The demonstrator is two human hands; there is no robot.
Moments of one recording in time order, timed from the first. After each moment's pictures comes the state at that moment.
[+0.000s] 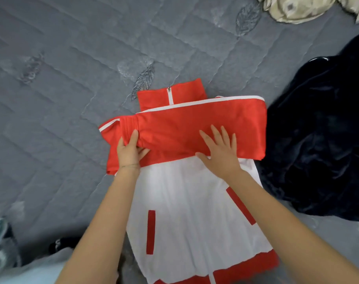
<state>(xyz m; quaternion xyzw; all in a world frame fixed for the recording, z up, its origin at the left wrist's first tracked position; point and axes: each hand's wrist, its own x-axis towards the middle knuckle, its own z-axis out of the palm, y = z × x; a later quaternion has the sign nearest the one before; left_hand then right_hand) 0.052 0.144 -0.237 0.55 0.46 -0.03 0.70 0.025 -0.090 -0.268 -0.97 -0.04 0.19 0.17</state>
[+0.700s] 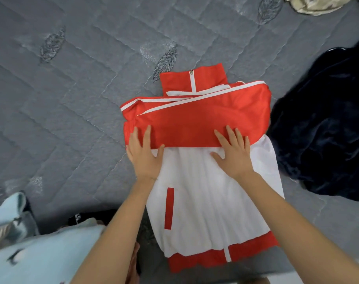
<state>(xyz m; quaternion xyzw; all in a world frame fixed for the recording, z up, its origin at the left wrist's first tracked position) -0.044 0.191 -0.251 0.95 0.17 -0.05 0.26 -0.034 -0.057 -0.262 -0.97 -0.02 0.20 0.15</state>
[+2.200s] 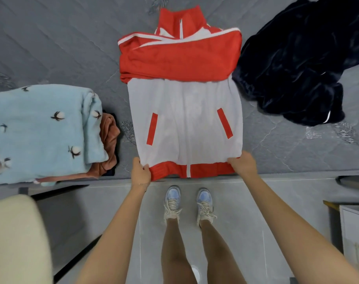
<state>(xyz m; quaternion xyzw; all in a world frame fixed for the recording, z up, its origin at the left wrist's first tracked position) -0.410 0.091 -0.217 0.78 0.41 -0.14 0.46 -0.334 -0.194 -0.202 -0.85 0.26 0.33 0.32</state>
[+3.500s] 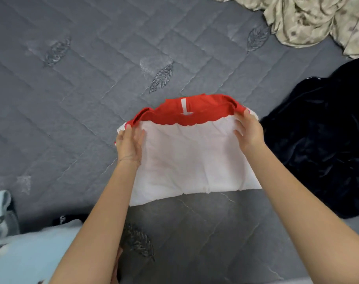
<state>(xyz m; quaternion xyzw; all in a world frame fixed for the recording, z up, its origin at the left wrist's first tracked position) 0.014 0.187 -0.209 0.47 0.42 0.05 0.78 0.064 -0.089 -0.189 -0.57 0.40 0.10 0.72</state>
